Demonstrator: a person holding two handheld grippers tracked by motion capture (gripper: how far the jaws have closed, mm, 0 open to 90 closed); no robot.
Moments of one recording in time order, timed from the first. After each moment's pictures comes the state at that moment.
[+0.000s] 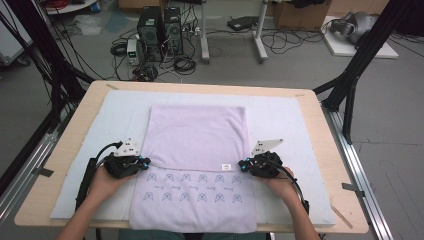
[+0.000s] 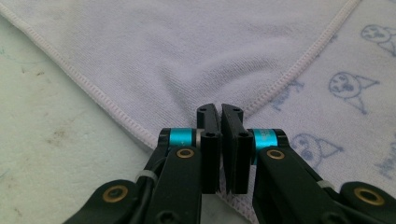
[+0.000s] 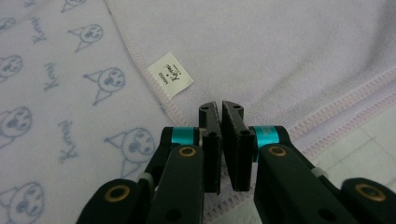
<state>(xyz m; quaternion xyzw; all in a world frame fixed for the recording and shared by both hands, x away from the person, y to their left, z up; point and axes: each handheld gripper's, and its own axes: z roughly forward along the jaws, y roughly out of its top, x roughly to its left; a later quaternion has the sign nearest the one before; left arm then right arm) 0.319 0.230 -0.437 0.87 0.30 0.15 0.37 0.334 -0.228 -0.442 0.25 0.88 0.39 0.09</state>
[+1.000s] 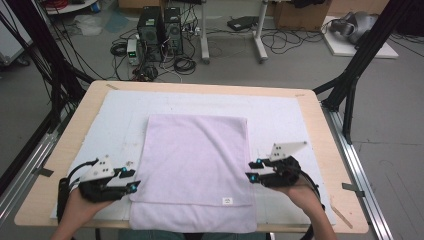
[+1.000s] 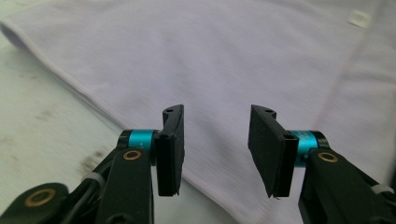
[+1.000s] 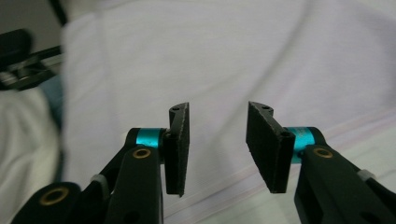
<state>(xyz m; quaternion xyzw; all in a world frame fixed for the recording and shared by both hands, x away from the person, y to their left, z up) 0.263 0.251 -0.405 0.84 0.29 0.15 0.43 0.298 -0.250 -0.387 0.22 0.87 0.44 0.06</state>
